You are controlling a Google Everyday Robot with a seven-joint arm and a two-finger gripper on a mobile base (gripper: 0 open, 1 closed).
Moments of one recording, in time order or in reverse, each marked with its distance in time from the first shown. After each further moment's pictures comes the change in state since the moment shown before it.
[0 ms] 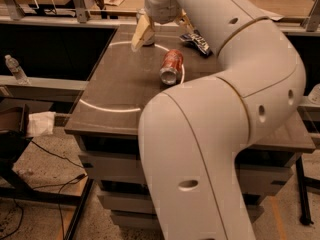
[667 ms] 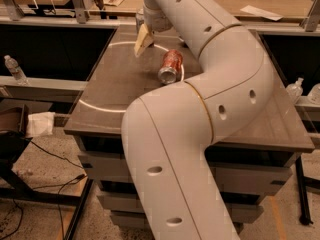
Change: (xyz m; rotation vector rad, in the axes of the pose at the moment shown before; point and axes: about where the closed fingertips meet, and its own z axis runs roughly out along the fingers) arm -0.018 -0.007 0.038 0.076 0.048 0.088
